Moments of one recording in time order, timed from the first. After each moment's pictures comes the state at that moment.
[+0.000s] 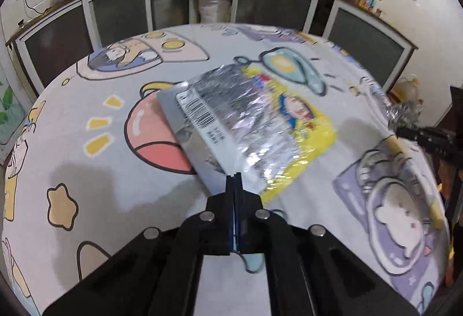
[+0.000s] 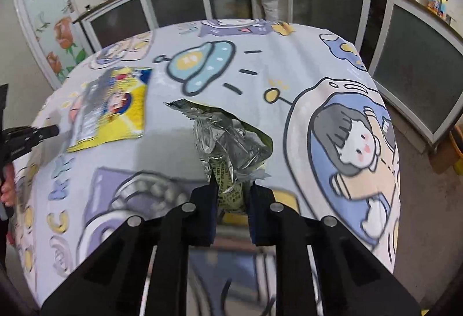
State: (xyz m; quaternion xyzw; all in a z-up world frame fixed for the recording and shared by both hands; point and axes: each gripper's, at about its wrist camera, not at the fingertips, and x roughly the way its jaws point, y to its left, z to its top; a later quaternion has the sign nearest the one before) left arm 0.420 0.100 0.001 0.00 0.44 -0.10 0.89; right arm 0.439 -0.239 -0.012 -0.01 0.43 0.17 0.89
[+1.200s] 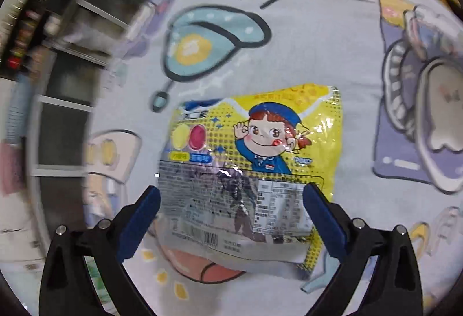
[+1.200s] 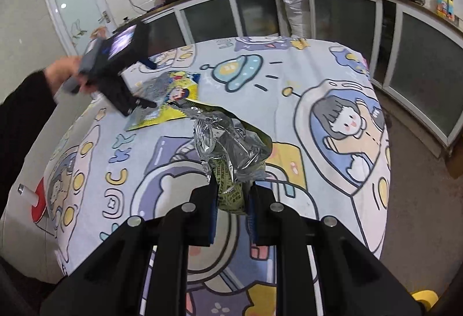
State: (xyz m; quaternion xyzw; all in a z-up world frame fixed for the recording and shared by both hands) left arm 0.535 -0.017 -0.001 0.43 0.53 -0.25 0.68; right arm 0.346 -0.278 0.033 0.01 0.40 0.25 0.88
